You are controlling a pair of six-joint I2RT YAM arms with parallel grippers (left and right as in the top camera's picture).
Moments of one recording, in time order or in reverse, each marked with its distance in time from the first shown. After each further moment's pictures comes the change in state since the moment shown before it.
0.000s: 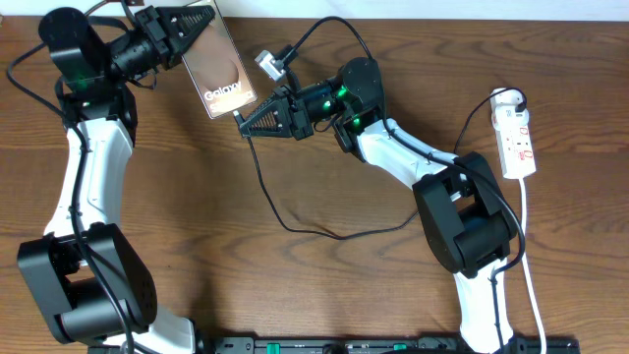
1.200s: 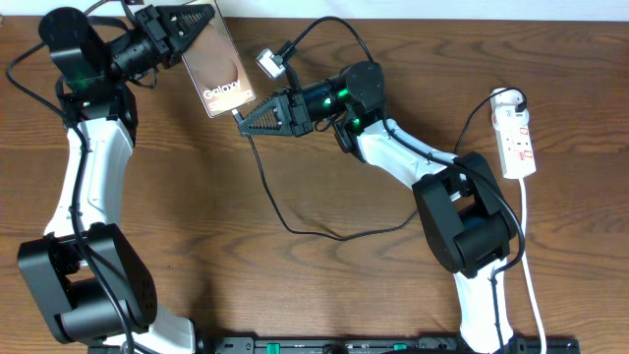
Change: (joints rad) left arm -0.004 0.000 0.000 0.007 -0.008 0.008; right arm 0.000 0.000 -0.002 0.079 0.023 0.198
